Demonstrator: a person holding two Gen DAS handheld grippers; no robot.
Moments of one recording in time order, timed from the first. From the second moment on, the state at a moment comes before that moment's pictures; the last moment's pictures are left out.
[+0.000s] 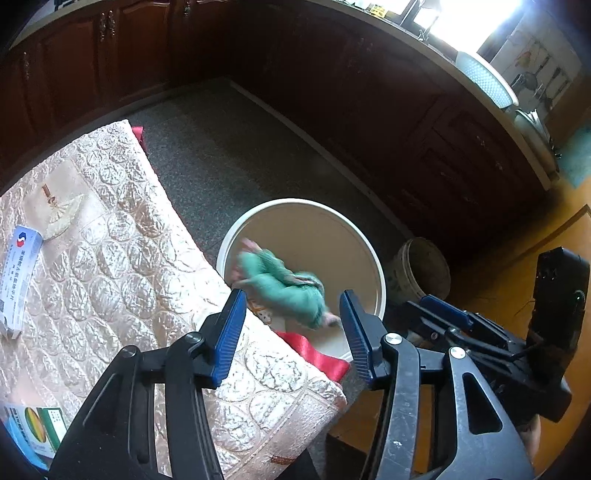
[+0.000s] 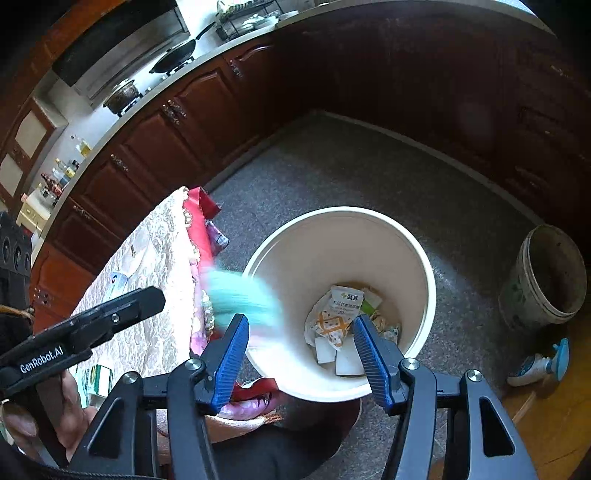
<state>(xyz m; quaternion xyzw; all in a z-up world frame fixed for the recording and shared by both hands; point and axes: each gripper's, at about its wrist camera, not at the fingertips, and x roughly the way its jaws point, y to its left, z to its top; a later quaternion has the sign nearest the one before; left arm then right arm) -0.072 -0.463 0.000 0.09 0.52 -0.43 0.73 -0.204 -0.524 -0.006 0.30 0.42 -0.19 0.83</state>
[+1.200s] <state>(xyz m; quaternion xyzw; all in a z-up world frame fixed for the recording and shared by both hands) -0.058 -0.353 0.021 0.09 0.50 -0.34 0.79 -0.167 -0.465 0.015 0.27 0.43 -0.15 0.85</state>
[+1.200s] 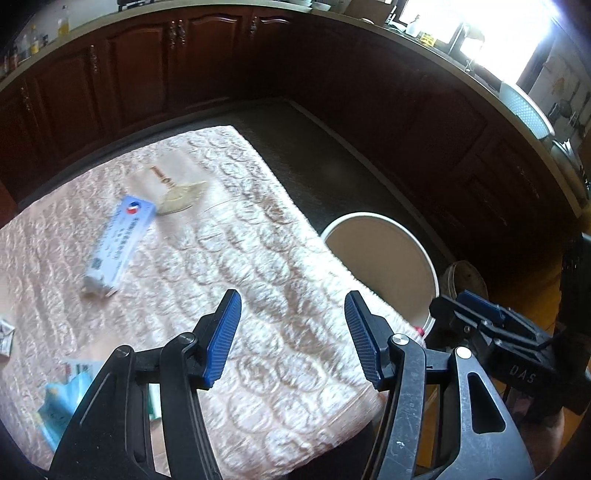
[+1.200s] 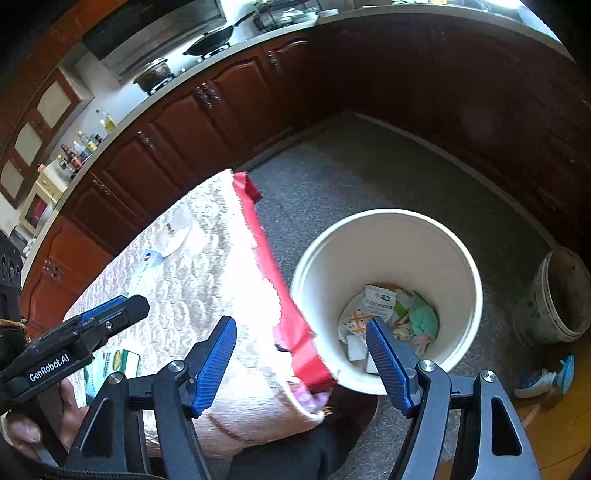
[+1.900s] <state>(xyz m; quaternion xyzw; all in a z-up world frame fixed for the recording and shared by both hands) -0.075 -0.194 -0.020 0.11 0.57 -0.28 0.77 -0.101 -0.373 0.018 0.21 0.46 -0.06 0.86</state>
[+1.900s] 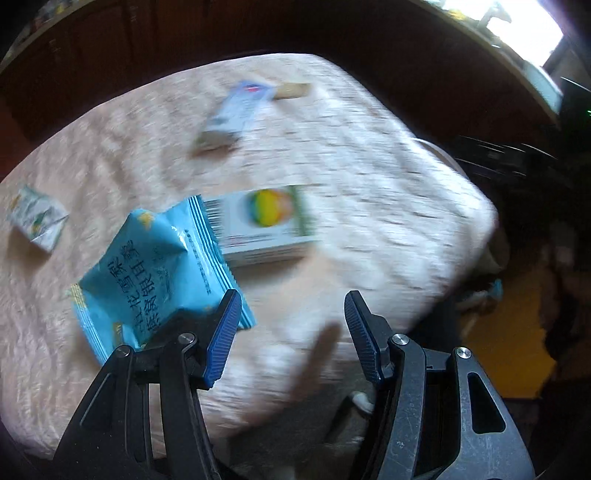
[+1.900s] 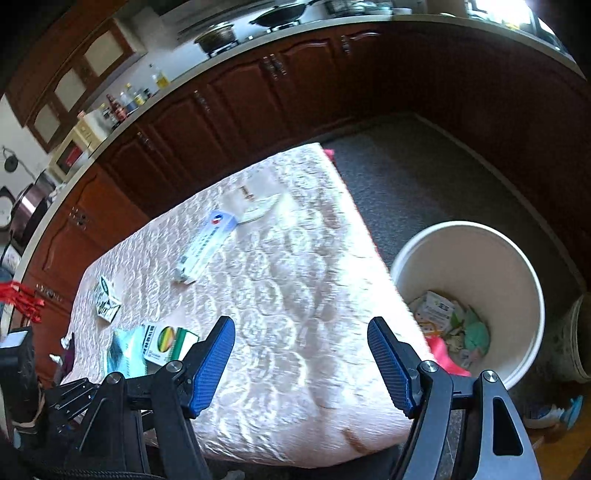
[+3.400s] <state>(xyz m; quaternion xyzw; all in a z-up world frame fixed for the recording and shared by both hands) 0.039 -0.025 -0.057 0.00 0.62 -0.08 0.78 -0.029 -0.253 -0.008 0.14 0.53 0.08 0.83</state>
